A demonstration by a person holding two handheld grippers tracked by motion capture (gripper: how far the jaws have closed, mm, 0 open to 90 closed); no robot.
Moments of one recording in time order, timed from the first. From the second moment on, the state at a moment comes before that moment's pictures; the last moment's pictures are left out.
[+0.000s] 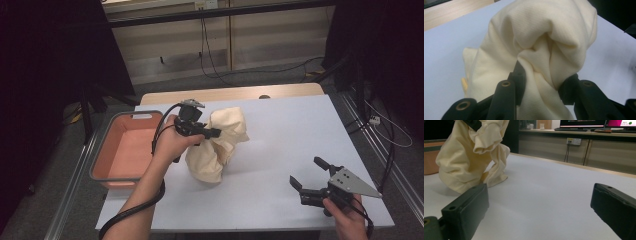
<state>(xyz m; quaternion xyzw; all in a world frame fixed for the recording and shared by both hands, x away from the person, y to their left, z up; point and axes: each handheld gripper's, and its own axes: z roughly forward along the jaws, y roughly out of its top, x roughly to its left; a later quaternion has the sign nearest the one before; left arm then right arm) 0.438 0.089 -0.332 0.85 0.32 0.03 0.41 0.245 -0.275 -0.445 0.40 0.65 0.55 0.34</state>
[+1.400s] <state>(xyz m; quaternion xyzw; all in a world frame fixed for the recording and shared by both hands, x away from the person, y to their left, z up) 0.439 0.089 -0.366 0.86 0.32 0.02 0.40 0.245 -0.275 -0.445 0.40 0.66 0.55 0.33</state>
